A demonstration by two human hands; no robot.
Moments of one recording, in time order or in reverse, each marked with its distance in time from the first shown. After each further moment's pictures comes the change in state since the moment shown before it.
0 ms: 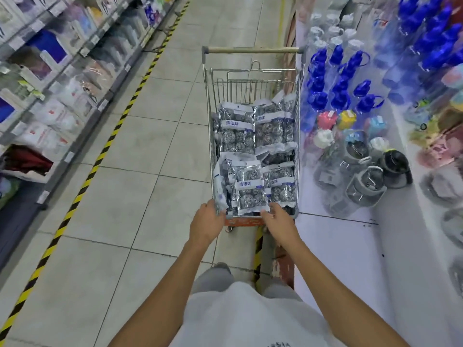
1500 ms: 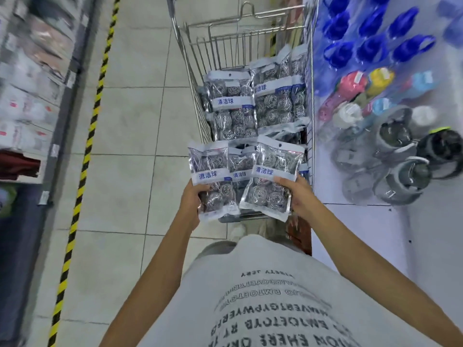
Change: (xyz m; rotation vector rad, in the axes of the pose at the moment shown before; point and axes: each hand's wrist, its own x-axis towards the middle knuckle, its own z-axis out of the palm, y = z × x) left_hand 0.156 0.016 -0.046 -0.988 -0.123 -0.420; right_hand 0.165 -0.008 -0.035 0.951 -0.049 0.344
